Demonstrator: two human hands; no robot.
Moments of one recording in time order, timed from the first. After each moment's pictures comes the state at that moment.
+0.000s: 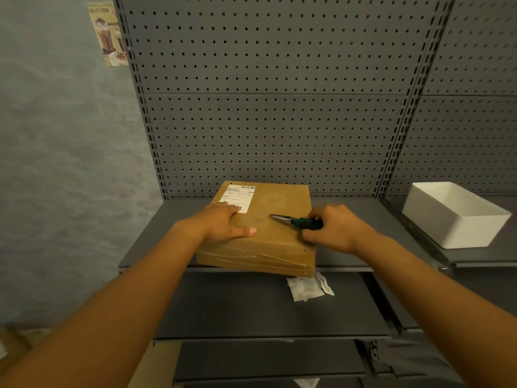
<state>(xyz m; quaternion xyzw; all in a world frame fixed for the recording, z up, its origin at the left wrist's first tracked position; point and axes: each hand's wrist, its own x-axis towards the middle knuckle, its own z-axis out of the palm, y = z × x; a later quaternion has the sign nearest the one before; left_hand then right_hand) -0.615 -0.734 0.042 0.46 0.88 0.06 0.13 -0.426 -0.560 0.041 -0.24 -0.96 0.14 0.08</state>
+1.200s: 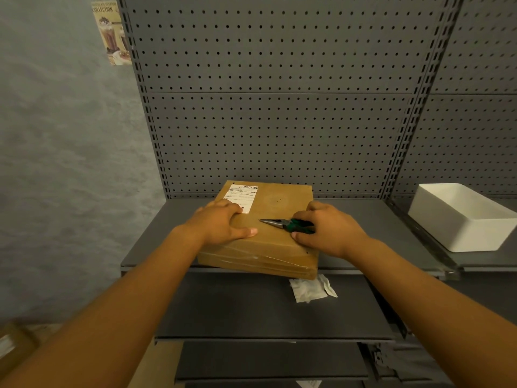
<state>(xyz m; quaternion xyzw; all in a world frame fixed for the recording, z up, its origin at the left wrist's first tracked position) -0.626 -0.735 0.028 0.47 0.88 0.07 0.05 -0.438 -0.568 0.037 -0.18 -0.98 0.04 0.09</state>
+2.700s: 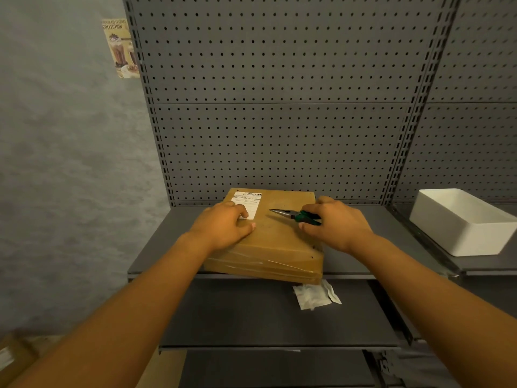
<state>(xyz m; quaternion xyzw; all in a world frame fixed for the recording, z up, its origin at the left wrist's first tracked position) -0.622 -0.739 0.035 0.49 0.87 0.12 -0.04 -0.440 -0.569 0.050 -0.23 -0.96 0.02 0.14</state>
